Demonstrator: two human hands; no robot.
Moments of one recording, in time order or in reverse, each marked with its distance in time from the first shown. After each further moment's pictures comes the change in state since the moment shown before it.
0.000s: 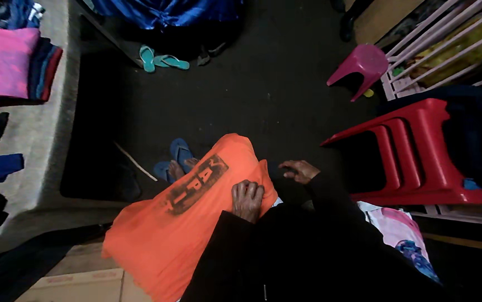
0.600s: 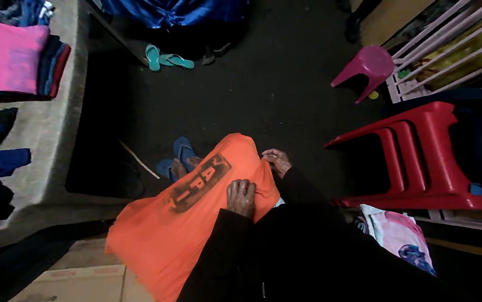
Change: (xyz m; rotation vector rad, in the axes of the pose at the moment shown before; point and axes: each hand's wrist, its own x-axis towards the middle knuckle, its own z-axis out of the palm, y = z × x) left_hand -0.008 -0.019 0.003 -0.023 -0.032 -0.115; right_hand 0.086 -0.026 0.060 1.132 0.364 0.144
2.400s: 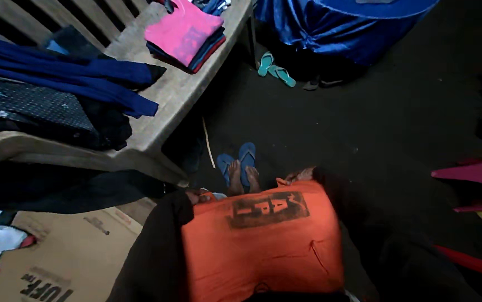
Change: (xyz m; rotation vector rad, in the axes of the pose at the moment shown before) left_hand -0.065 -0.314 -0.170 -0.570 -0.740 -1.364; right_hand 0.221 -0.056 0.180 -1.296 -1.182 0.234
